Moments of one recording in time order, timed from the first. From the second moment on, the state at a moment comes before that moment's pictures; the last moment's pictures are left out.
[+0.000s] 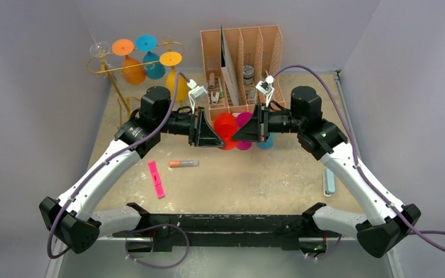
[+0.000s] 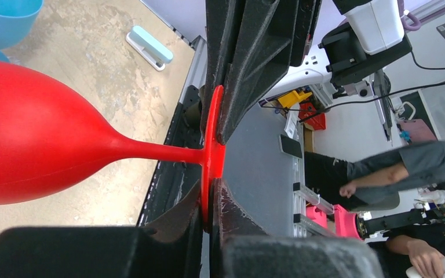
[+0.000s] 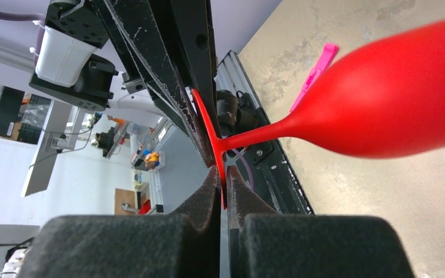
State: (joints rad) left arm -0.56 1.17 1.20 -0.33 0.99 -0.54; right arm 0.54 1.13 1.23 -0.39 -0.86 0.66
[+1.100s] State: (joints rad) left arm -0.58 0.74 0.91 -0.47 0.73 0.12; right arm 0.54 1.06 1.23 -0.55 -0.48 0.57
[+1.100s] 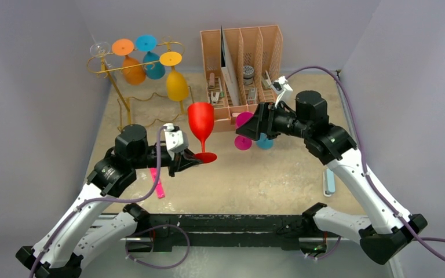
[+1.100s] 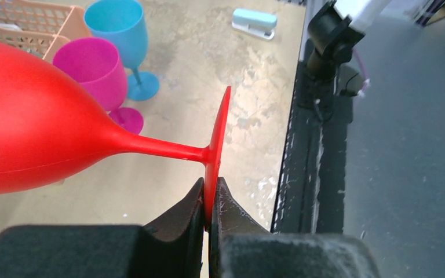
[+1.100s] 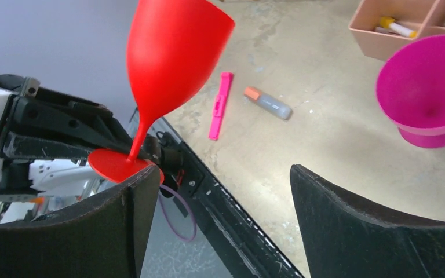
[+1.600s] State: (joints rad) left arm -0.58 0.82 0.88 -0.68 0.65 0.63; right arm 0.52 1.38 1.55 -0.69 -0.60 0.53
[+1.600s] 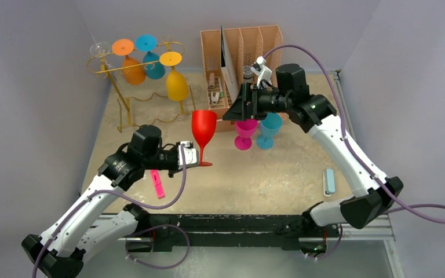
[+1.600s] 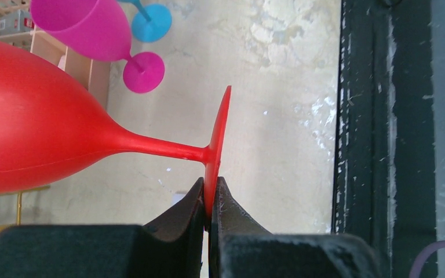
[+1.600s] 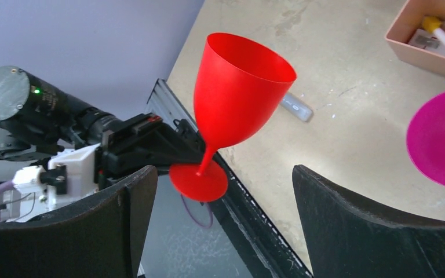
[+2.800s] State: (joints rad) left arm -0.85 0.82 0.62 -0.41 0.32 0.84; right arm 0.54 1.57 1.69 -0.87 -0.76 0.42
